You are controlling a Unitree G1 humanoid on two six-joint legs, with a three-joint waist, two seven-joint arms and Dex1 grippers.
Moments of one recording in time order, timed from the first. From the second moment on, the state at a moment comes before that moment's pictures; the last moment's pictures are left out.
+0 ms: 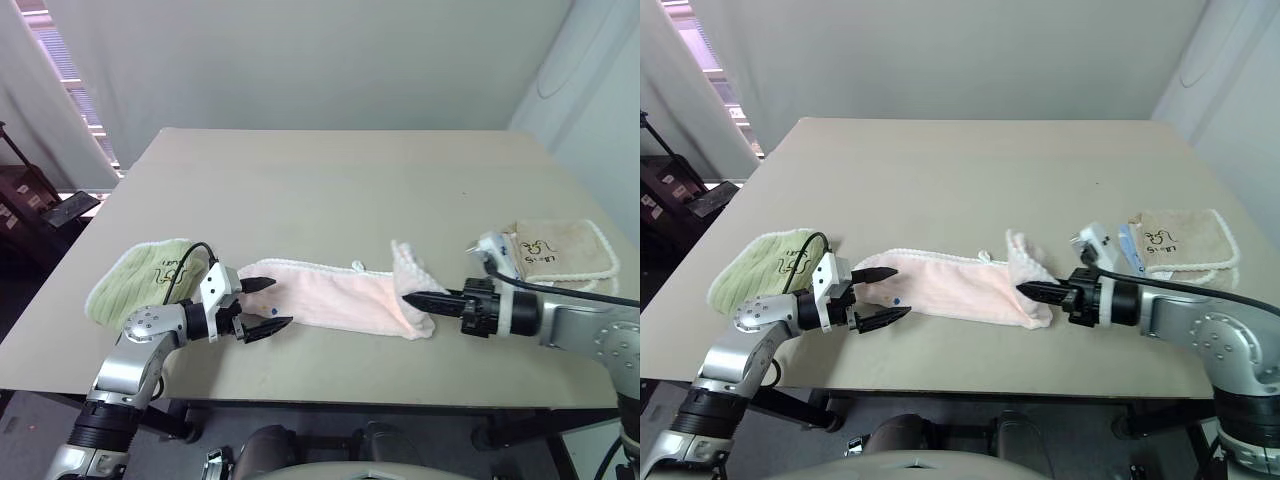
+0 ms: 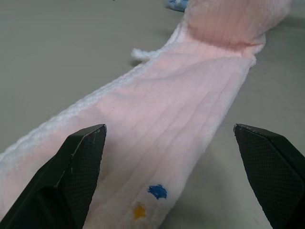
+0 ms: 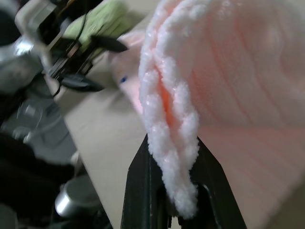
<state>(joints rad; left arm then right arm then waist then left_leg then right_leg) -0.11 0.56 -0.05 -0.01 -0.37 0.16 -1.05 -0.17 -0.79 -0.21 -0.43 1.00 1.16 0.70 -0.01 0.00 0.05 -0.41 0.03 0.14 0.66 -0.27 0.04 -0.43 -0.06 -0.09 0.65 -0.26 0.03</state>
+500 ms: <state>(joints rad) -0.07 0.56 -0.03 -0.05 -0.37 0.16 -1.01 -0.29 -0.60 0.11 -0.18 0.69 1.04 0.66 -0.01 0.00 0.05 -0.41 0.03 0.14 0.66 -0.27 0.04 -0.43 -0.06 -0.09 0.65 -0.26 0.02</state>
